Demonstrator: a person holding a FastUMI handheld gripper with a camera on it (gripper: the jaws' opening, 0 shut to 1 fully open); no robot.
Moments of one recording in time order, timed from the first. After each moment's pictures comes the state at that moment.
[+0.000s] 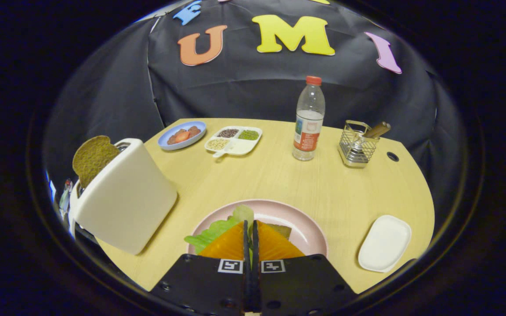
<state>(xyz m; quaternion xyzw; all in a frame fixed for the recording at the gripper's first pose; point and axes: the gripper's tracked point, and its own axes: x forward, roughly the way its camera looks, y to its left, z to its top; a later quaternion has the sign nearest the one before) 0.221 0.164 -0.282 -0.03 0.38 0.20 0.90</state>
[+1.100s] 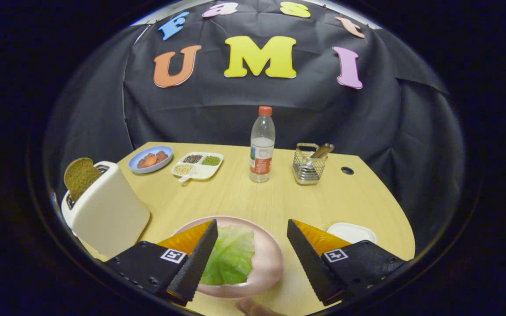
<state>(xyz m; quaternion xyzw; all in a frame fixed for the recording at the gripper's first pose) 0.211 0.121 -0.218 -0.01 0.29 0.10 0.95</state>
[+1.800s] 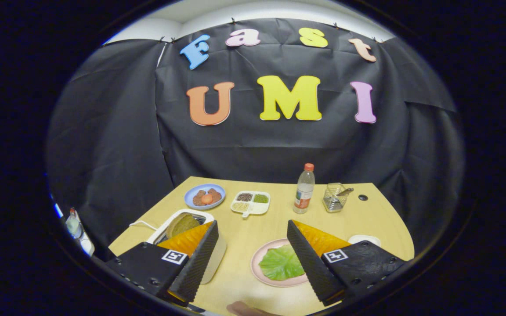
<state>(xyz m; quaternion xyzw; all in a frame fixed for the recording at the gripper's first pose) 0.129 0.243 -0.071 0.01 0.22 0.15 0.96</state>
